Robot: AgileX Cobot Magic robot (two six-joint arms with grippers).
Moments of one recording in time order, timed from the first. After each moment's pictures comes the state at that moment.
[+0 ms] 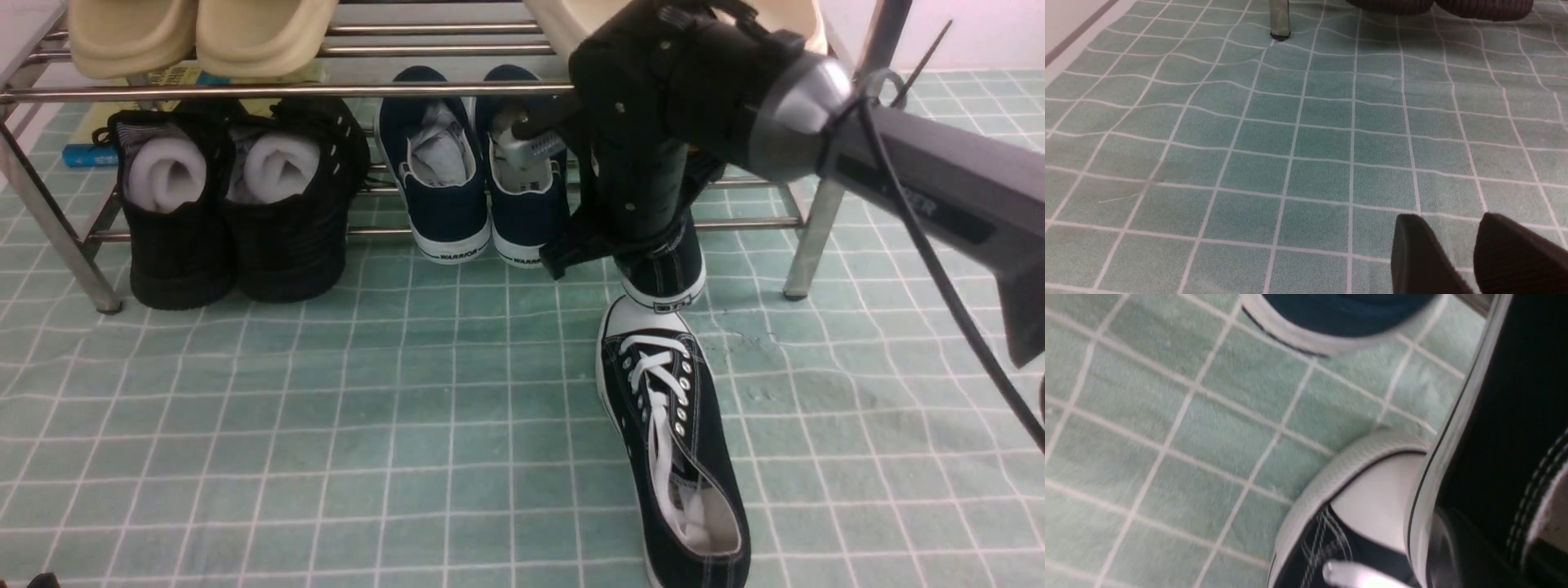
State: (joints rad) right arm 0.65 2.16 -2.07 -0.22 1.25 0.21; left arm 0.00 -0.01 0.02 0.16 0.39 -0.21
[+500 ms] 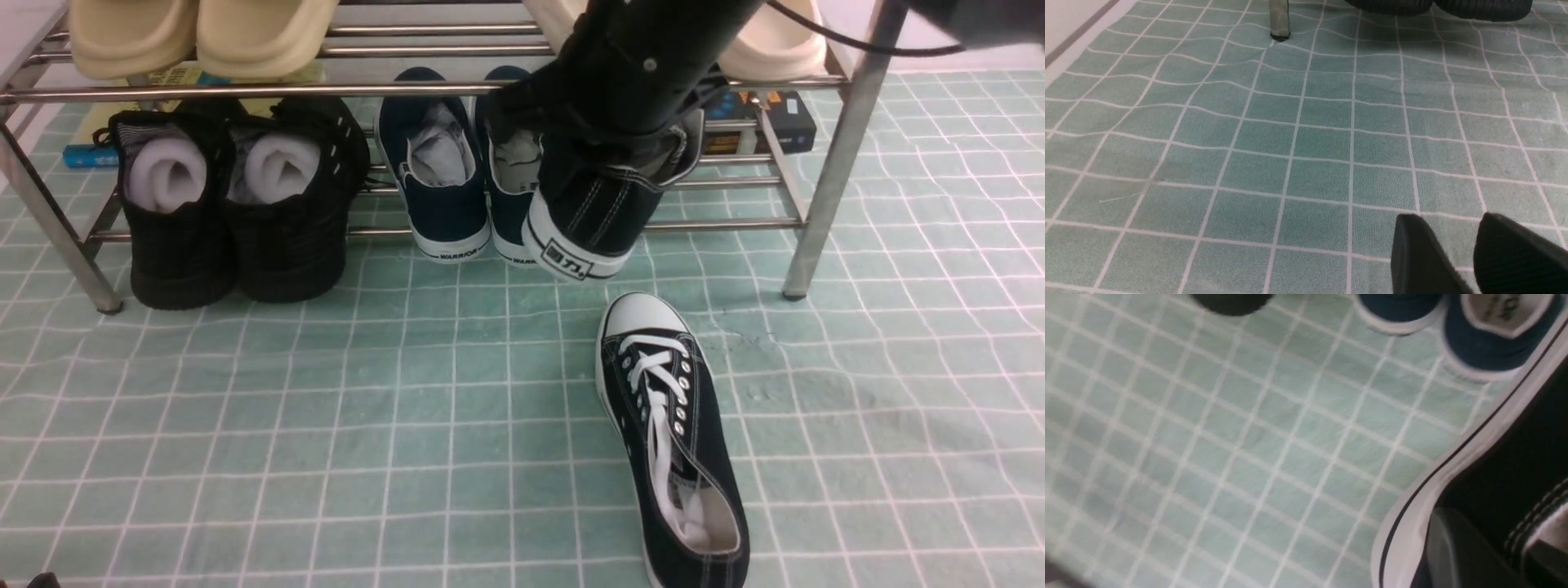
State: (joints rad) right arm 0.65 1.91 -2.08 0.21 1.27 0.22; left arm 0.00 -0.01 0.02 0.16 0.39 -0.21
